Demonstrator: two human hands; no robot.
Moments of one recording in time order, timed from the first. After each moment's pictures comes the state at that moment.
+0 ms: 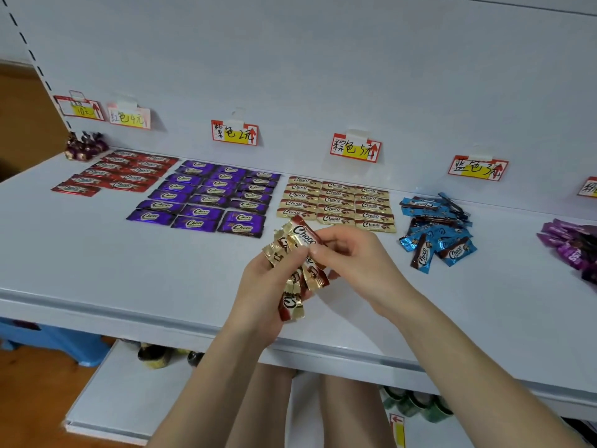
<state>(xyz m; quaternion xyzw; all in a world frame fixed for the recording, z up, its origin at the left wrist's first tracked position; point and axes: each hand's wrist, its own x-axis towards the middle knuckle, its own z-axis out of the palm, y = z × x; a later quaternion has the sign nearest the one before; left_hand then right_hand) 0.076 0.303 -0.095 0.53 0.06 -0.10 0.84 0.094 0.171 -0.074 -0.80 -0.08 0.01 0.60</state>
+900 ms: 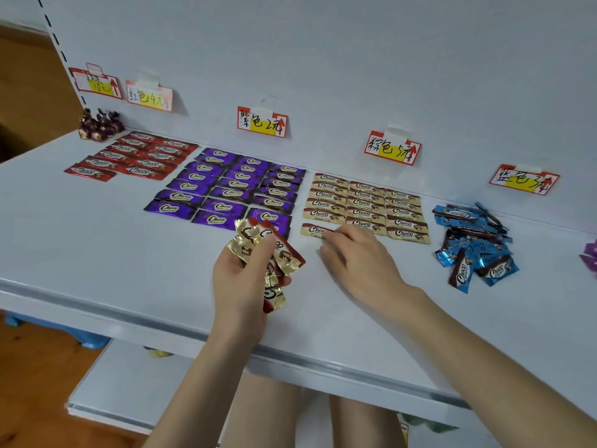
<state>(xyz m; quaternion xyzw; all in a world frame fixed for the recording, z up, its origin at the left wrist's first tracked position) 0.099 0.344 -0.109 0.54 0.18 0.09 0.82 0.148 0.187 -0.114 -0.97 -0.15 -0.09 0.13</state>
